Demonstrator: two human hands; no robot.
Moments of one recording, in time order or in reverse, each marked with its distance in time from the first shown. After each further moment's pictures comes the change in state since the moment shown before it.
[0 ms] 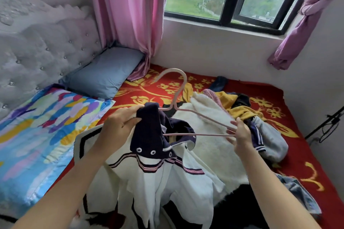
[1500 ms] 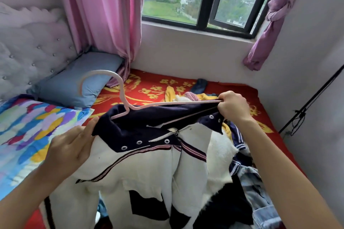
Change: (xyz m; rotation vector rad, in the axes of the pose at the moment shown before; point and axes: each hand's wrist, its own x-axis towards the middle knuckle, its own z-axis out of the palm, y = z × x) left_hand -0.009 -0.027 -0.027 0.472 0.337 0.723; right_hand -0.064 -0.121 -0.006 -1.110 0.025 -0.603
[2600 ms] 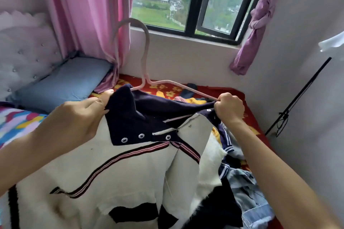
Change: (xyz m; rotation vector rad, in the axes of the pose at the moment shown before) left_hand 0.099 0.011 -0.002 -0.197 -0.289 -0.033; right_hand 0.014 0.019 -0.008 -0.057 0.182 0.154
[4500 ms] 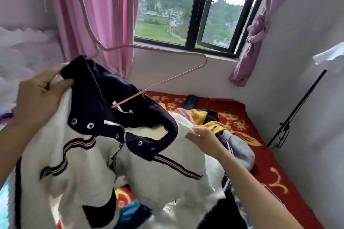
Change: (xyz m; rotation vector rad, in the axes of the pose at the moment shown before) left_hand -0.004 -0.106 -0.007 -0.523 0.284 -0.817; right_hand -0.049 0.003 0.055 0.561 -0.373 -0.459
